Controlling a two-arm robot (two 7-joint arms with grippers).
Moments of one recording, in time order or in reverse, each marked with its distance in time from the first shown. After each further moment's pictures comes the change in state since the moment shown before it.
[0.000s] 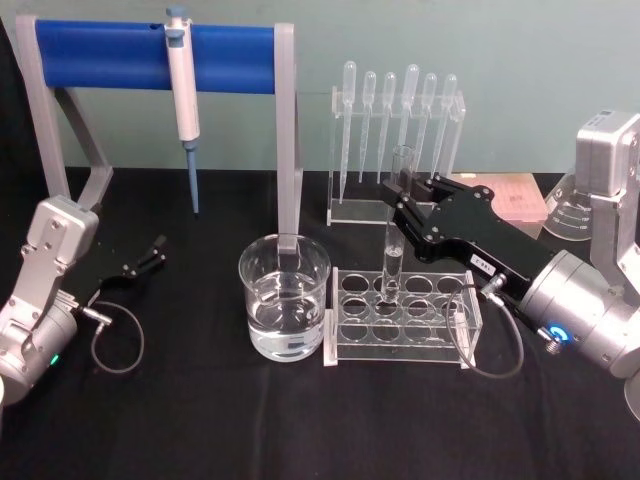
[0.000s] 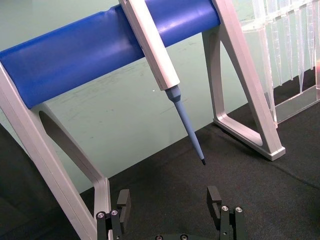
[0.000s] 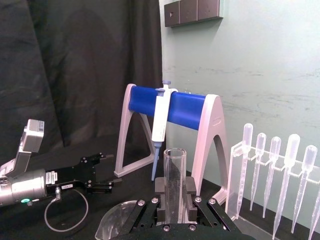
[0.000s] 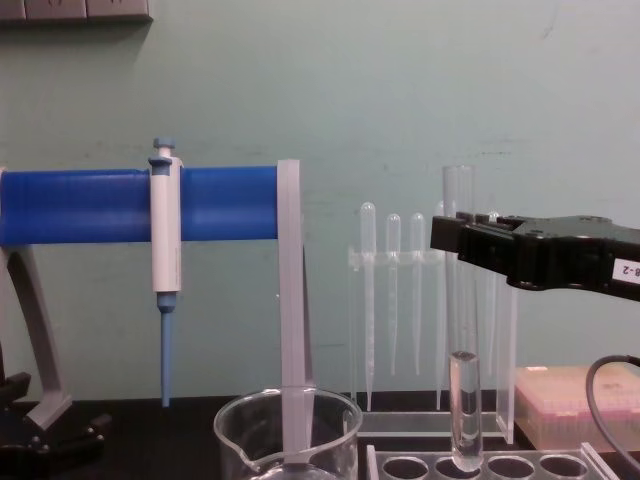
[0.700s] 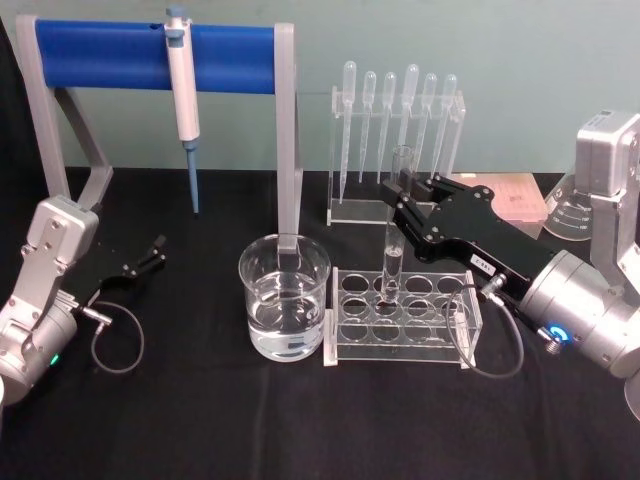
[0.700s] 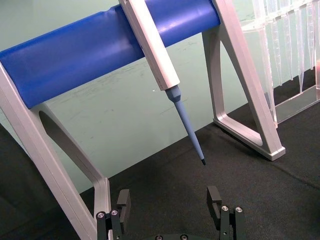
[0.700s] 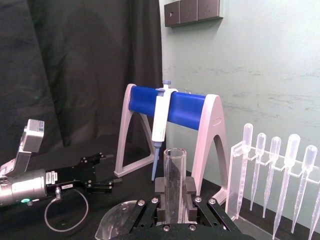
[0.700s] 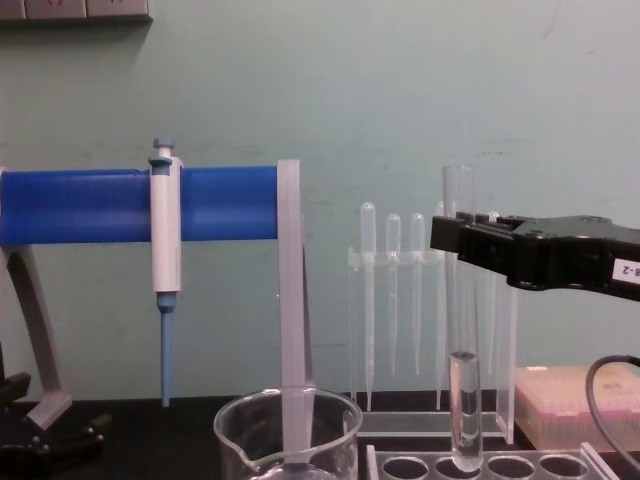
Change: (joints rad) left arm 0.000 0.000 0.000 0.000 0.000 0.000 0.000; right arm 0.000 0.000 0.000 0.000 0.000 0.000 0.000
